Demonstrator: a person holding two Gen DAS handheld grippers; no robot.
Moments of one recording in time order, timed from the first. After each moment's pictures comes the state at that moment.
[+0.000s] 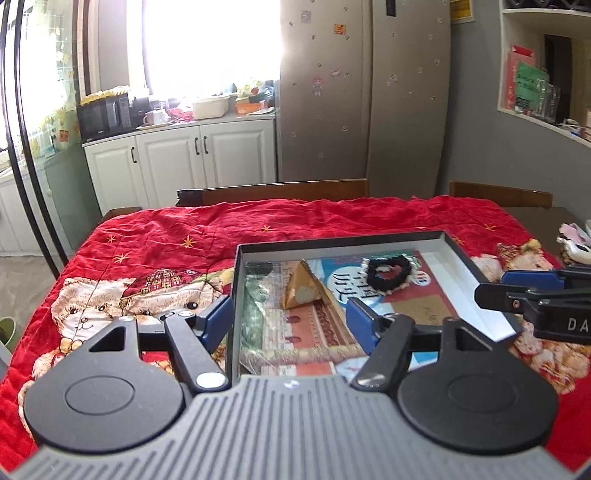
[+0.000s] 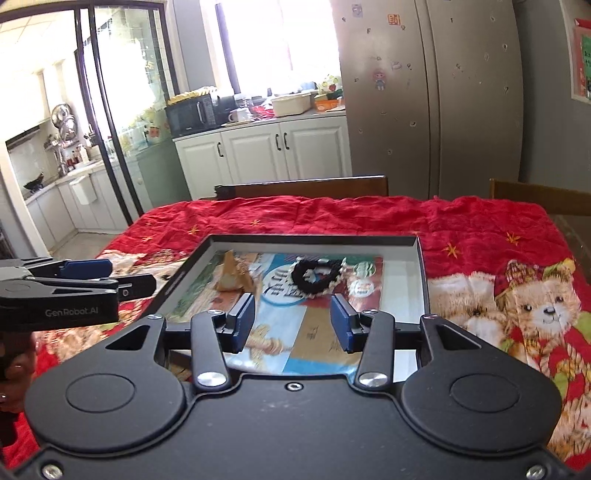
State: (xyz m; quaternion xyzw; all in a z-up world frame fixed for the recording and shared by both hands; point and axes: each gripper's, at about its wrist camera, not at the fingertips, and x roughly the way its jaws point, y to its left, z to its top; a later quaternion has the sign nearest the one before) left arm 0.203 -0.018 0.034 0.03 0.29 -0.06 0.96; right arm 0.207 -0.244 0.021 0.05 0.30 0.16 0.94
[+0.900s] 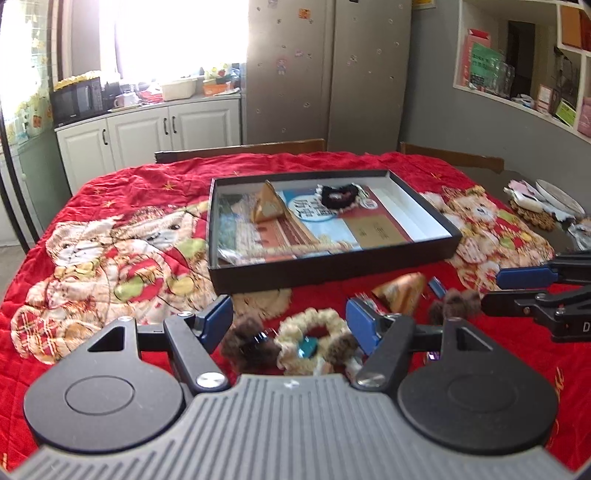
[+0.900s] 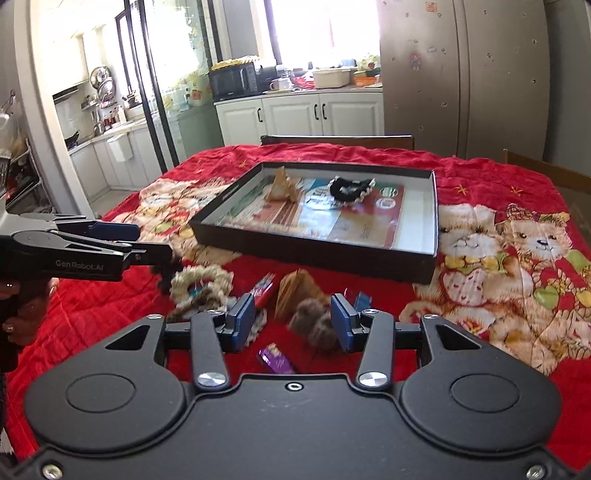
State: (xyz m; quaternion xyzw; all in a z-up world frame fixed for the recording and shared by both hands) left arm 0.103 -0.002 0.000 0.03 0.31 -0.12 0.94; right arm 0.078 -0.259 -0.004 0.00 0.32 0.22 0.92
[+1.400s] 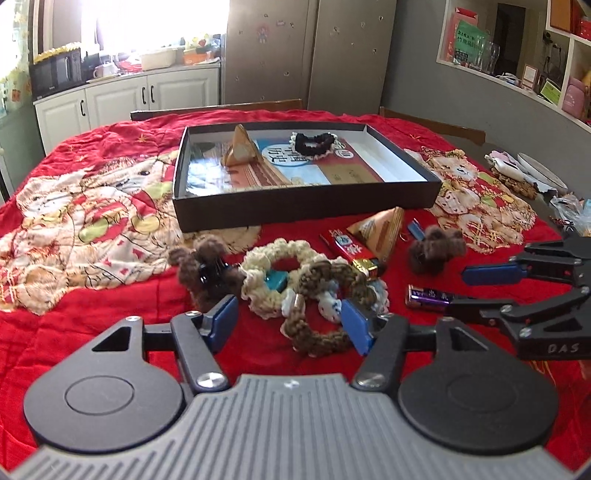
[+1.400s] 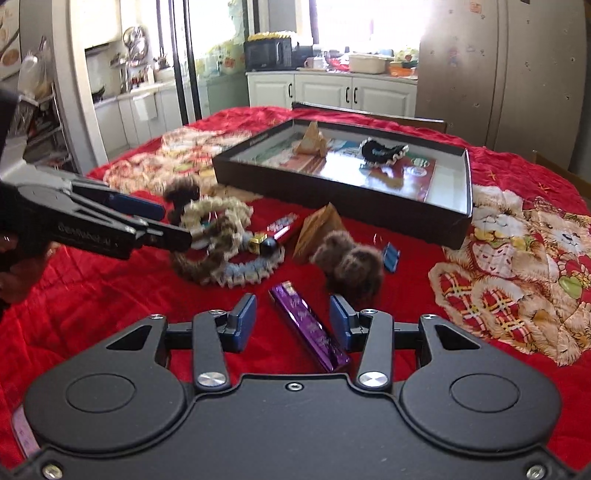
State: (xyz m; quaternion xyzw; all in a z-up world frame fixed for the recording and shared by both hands) left arm 0.089 -0.006 -0.042 0.01 0.35 -0.16 0.92; right arm 0.064 -0.245 -0.052 -0.07 0.34 0.25 0.90
